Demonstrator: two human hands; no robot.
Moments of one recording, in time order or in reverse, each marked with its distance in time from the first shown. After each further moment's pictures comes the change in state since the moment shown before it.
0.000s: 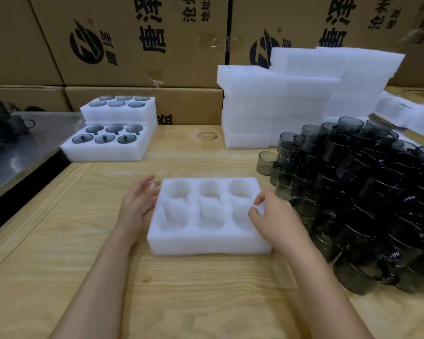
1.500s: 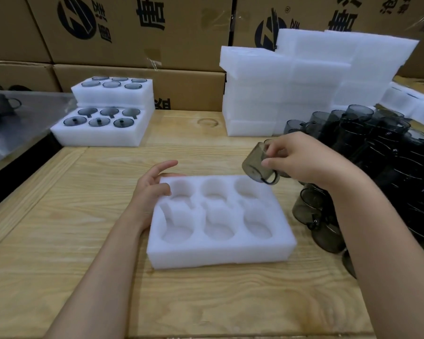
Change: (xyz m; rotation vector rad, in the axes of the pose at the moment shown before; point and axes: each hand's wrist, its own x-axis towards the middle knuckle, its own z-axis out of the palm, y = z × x) left_hand 0.006 0.003 0.015 -0.030 -0.210 -0.063; right_hand 0.041 -0.038 -0.073 -0.042 -0.121 -0.204
